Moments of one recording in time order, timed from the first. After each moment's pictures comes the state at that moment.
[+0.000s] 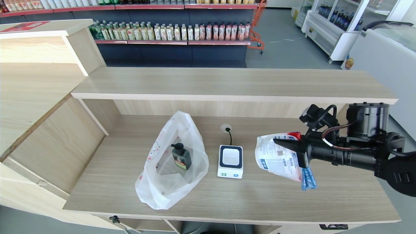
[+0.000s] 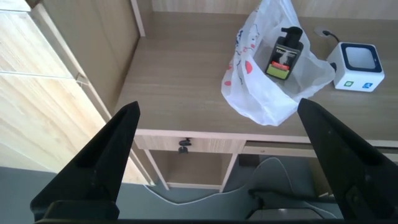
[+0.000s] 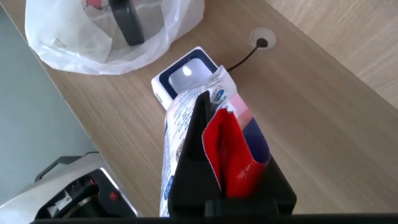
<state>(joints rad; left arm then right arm) 0.00 0.00 0.00 0.00 -0.01 0.00 0.25 1.72 -0.72 -0.68 0.48 -0.46</state>
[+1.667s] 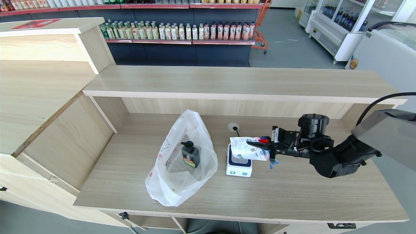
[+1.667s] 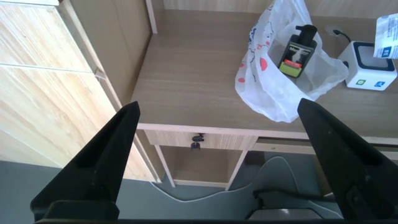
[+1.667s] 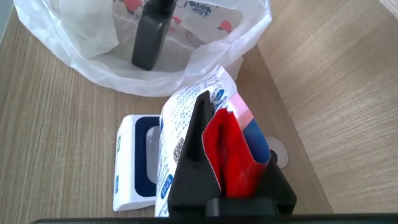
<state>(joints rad) 0.00 0.00 0.00 0.00 -0.01 0.00 0.20 2.24 -1.03 -1.00 0.94 -0.95</state>
